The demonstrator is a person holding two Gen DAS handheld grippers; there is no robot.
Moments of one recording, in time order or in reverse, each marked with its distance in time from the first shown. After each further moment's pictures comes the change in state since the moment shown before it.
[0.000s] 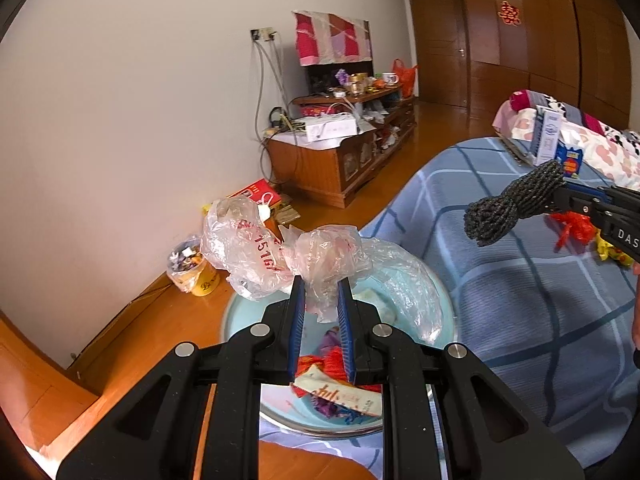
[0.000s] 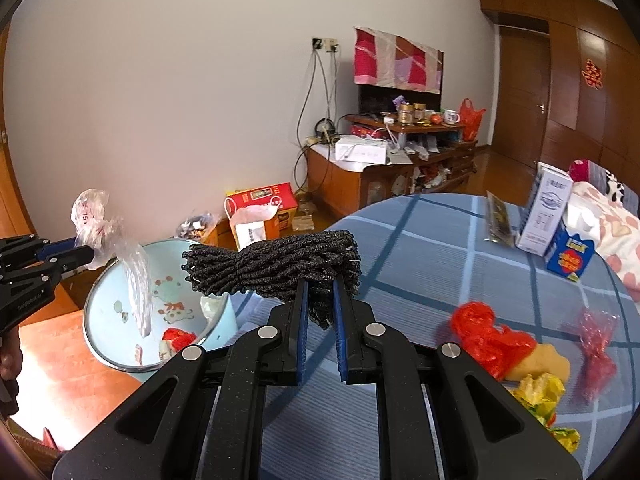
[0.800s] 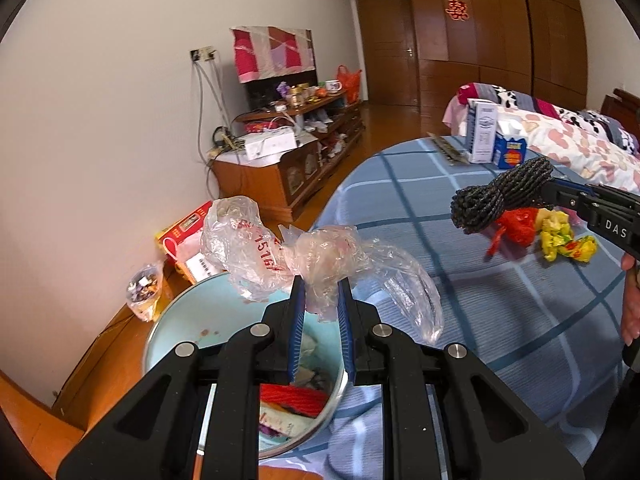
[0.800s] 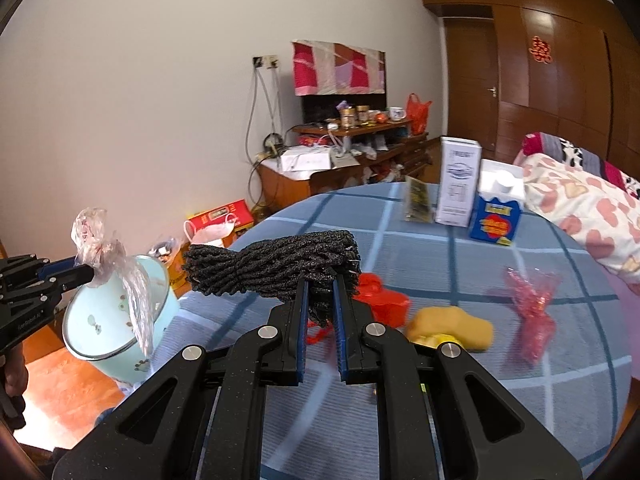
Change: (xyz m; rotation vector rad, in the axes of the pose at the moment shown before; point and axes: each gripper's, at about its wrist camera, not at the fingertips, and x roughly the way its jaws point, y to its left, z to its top) left arm -0.007 -0.078 0.018 0.103 -0.038 -0.148; right arm -0.050 -0.075 -0.027 0.136 -0.050 -0.112
